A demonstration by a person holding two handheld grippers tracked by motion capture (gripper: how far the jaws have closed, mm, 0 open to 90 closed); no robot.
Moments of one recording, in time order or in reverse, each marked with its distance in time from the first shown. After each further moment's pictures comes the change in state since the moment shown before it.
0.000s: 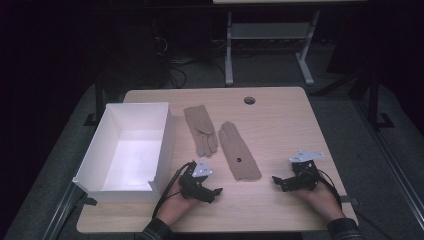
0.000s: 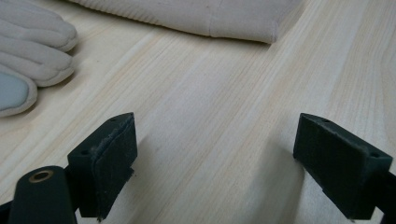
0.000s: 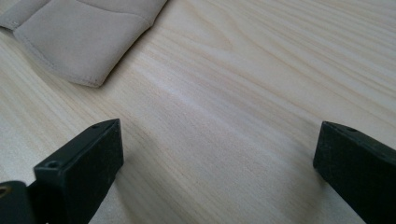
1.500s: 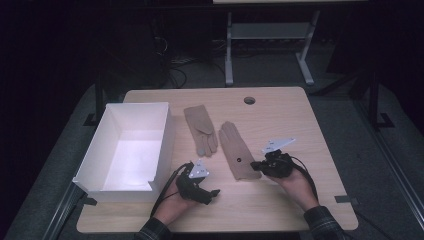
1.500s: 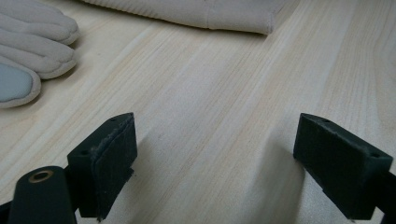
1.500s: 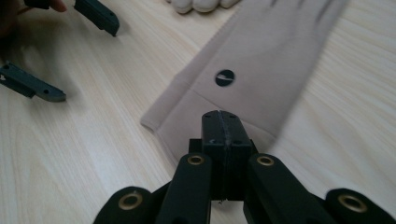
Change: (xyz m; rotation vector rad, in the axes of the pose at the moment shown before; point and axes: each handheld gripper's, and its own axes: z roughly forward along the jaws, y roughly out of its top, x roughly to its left) left arm 0.003 -0.004 -0.005 -0.003 -0.016 0.019; right arm 0.051 0.073 0.018 0.028 0.231 -0.116
